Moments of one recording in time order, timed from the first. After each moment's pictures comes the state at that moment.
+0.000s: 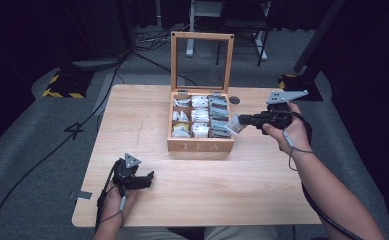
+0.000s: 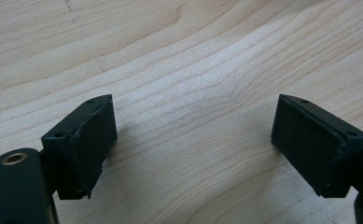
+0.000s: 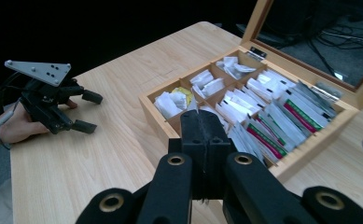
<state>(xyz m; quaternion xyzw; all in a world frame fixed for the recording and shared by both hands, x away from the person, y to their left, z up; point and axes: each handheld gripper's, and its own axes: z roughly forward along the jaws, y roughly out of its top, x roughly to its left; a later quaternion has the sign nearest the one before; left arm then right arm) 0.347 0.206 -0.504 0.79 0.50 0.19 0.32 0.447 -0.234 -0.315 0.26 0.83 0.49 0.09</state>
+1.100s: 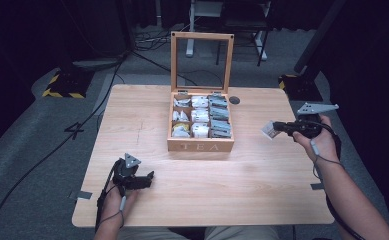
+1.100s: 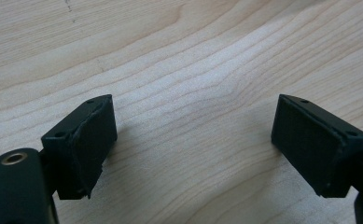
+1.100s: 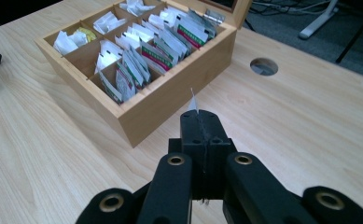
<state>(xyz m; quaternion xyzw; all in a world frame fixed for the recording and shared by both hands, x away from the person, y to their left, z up) 0.347 0.206 -0.504 0.79 0.50 0.19 0.32 0.451 -0.333 -0.361 0.35 0.82 0.42 0.16</state>
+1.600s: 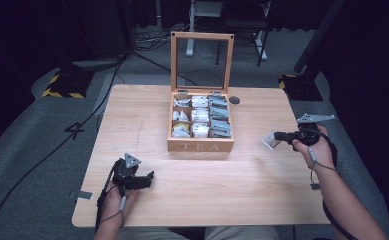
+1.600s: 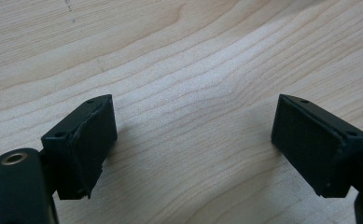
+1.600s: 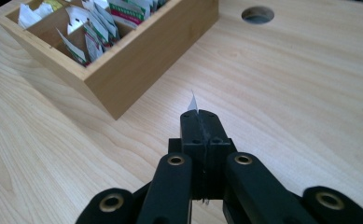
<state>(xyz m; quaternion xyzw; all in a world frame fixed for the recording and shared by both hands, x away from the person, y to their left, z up) 0.347 0.206 -0.504 0.79 0.50 0.19 0.32 0.455 -0.354 -0.412 0.41 0.80 0.41 0.11</state>
